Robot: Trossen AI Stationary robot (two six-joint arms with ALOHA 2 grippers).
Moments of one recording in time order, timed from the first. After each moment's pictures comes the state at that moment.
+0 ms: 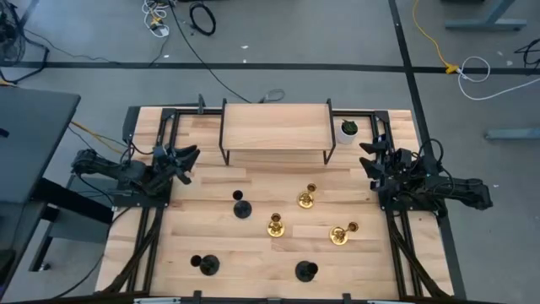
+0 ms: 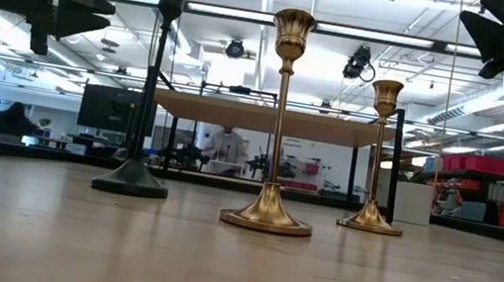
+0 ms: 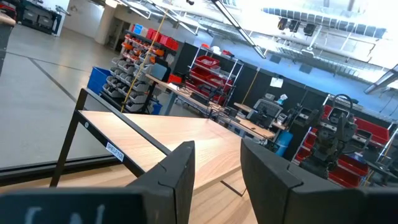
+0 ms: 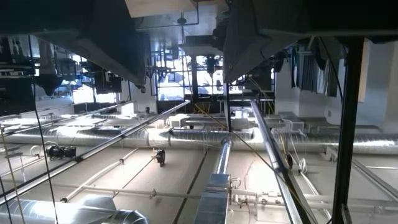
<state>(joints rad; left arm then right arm) -0.32 0.01 0.01 0.28 -0.98 -0.23 -0.14 0.00 0.02 0.51 0.04 -0.01</state>
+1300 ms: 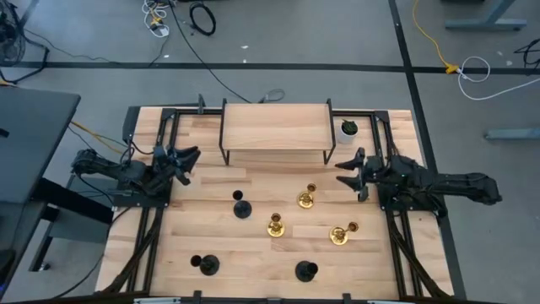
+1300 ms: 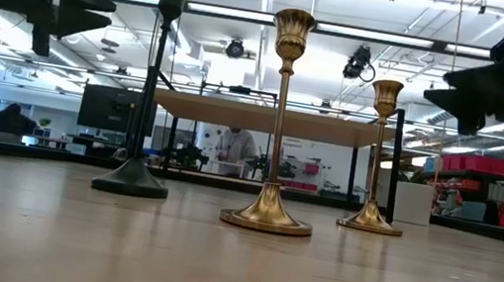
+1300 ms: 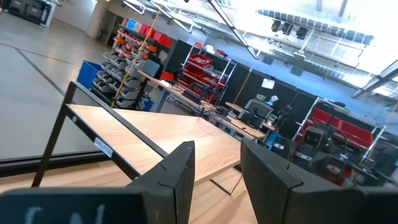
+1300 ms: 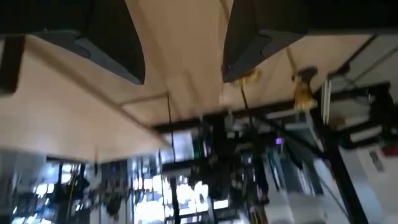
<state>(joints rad) -0.32 0.01 0.01 0.28 -0.95 -0.28 -0.11 0.17 0.02 0.13 -0.04 0.15</state>
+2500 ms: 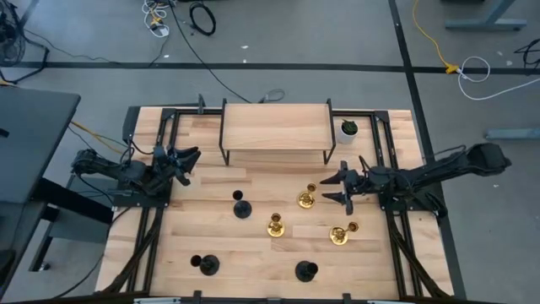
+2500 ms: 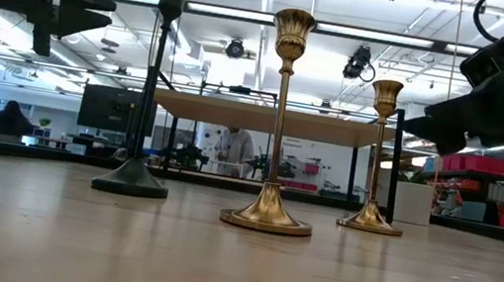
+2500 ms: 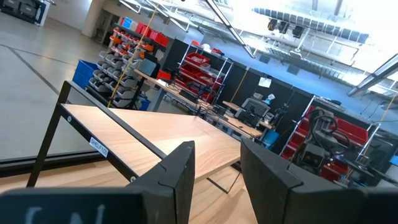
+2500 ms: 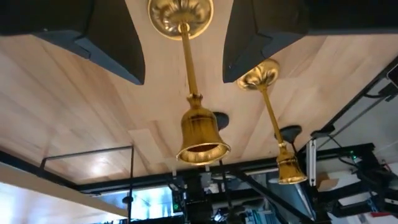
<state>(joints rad) -0.32 0.01 0.01 0.28 -0.94 -0.28 0.10 0.90 0.02 0.69 0.06 0.15</state>
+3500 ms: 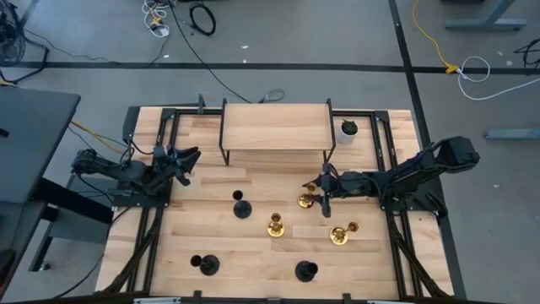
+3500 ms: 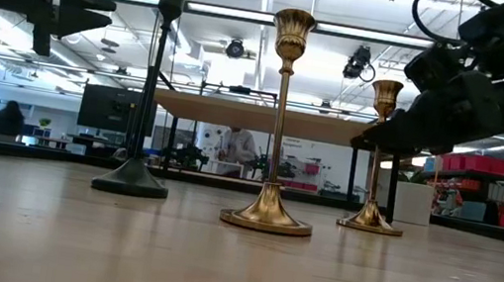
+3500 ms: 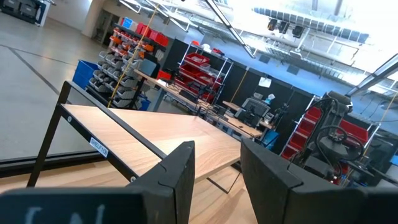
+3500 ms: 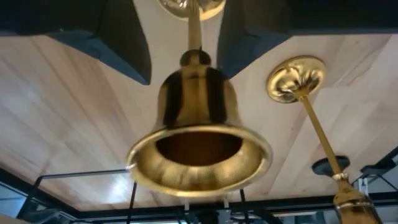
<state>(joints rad) -0.32 0.01 0.01 0.28 -0.94 -0.27 0.13 1.39 0.25 0.79 0.15 0.10</state>
